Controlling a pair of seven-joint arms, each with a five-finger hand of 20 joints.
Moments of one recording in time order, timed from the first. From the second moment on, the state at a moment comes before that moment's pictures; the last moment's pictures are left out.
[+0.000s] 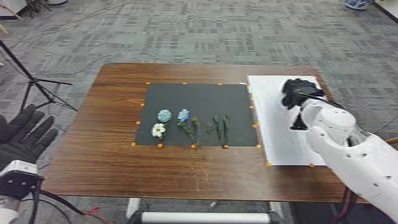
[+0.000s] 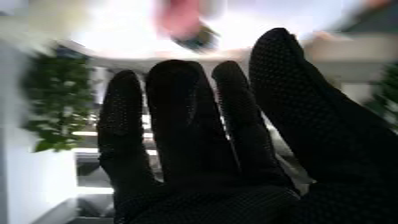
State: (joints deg) left arm 149.6 -50.5 -117.6 -130.3 8.2 15.9 23.1; right arm -68.3 -44.9 56.2 -90.6 -127.3 -9.9 28.8
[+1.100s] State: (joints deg) left arm 149.3 -50.7 -117.6 -130.2 8.9 15.9 21.7; right arm -64.2 -46.6 48.4 -83.1 -130.7 -2.5 33.1
